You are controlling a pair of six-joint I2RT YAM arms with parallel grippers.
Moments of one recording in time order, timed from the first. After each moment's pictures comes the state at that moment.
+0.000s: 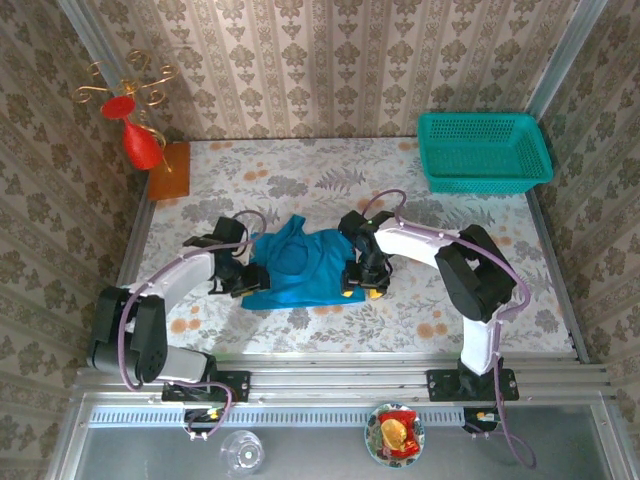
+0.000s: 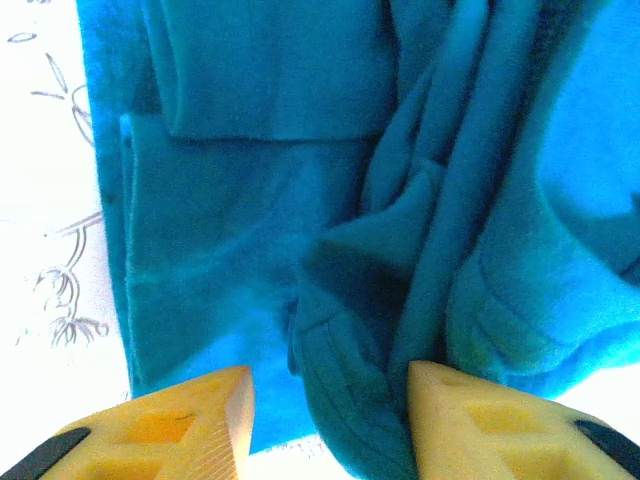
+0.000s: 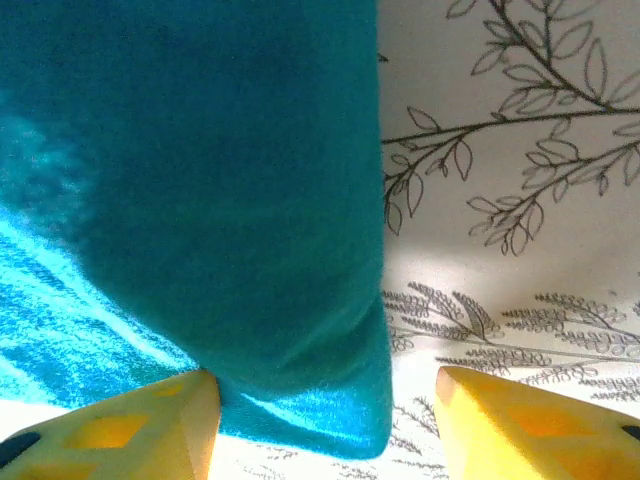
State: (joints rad) left arm -0.31 1.40 0.77 -0.73 0.31 -0.38; right arm 0.64 1.91 1.26 -0.94 -0.26 0.66
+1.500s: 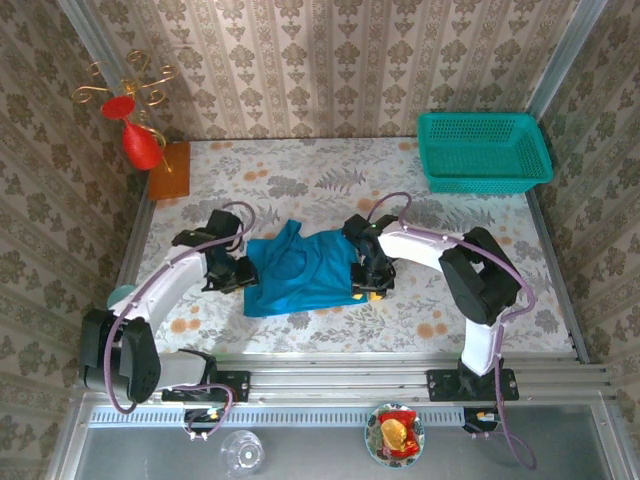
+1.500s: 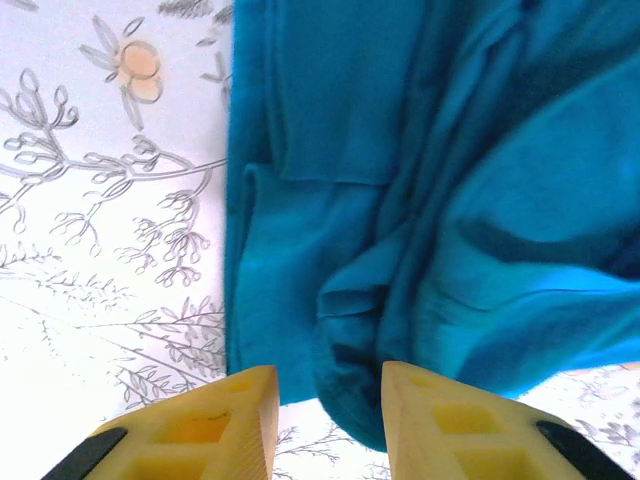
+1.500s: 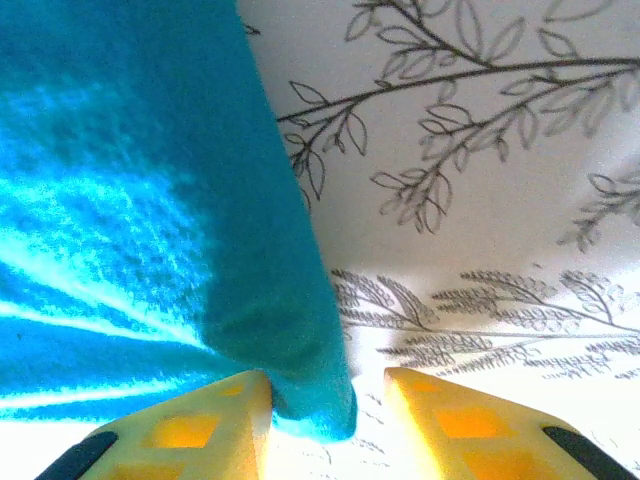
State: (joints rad) left arm -0.33 1.29 0.88 -0.94 0.19 -0.49; right arm 0.63 1.86 1.21 -0.94 -0.21 0.71
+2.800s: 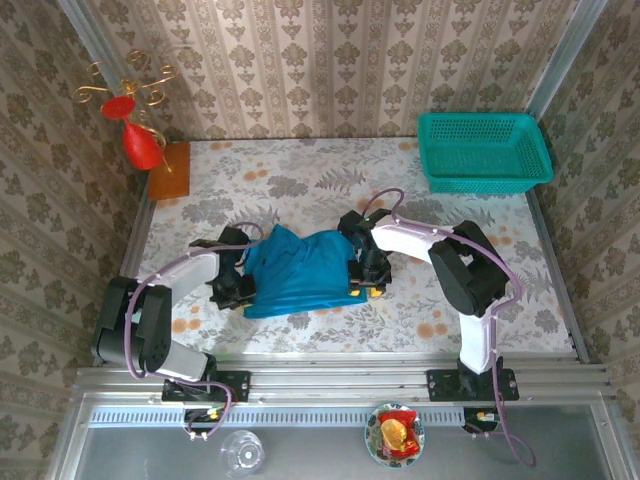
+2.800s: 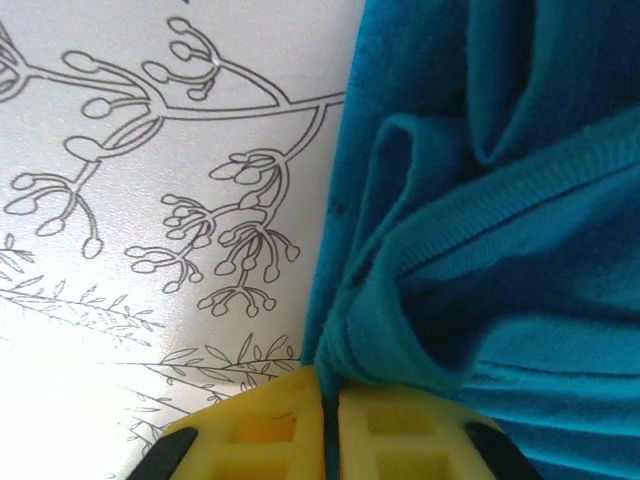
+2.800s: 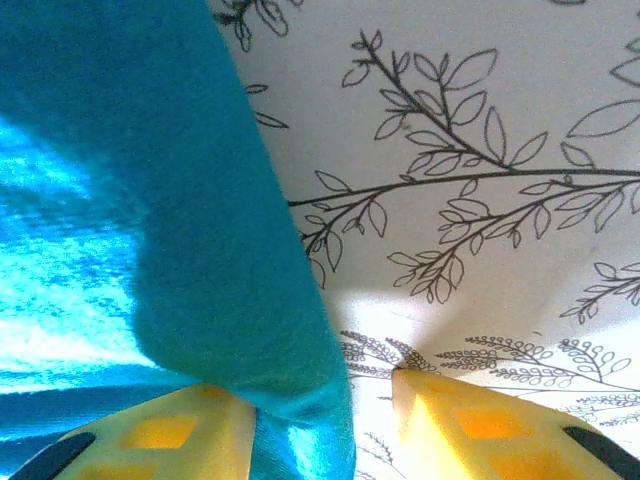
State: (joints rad) left arm -0.32 1.45 0.74 -0.84 0.12 -0.53; right arm 0.62 1.96 1.30 -1.00 -0.19 0.65
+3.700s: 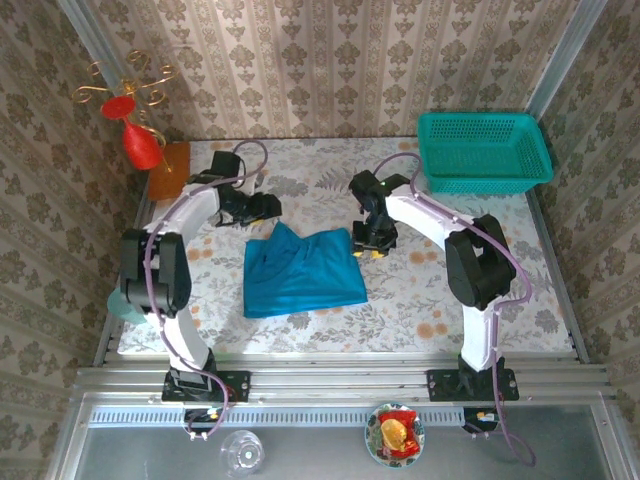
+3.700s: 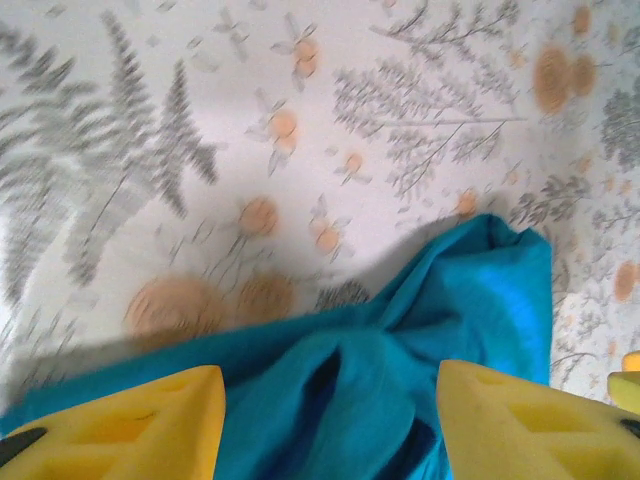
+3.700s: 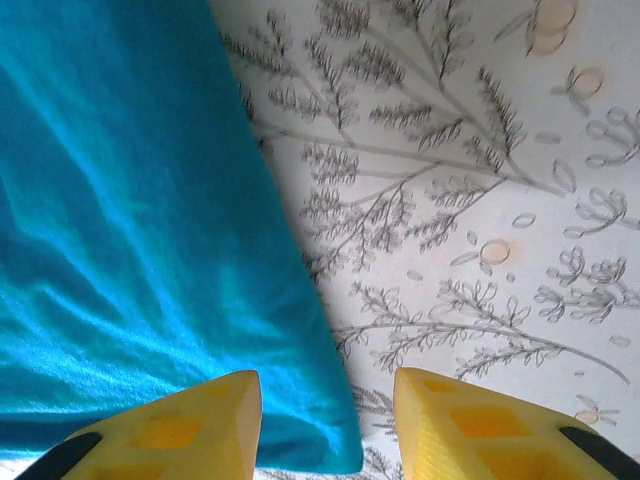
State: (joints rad) left arm -0.21 1.84 1.41 -0.71 0.51 -0.25; right arm 0.49 1.98 1.57 -1.09 -0.16 0.57
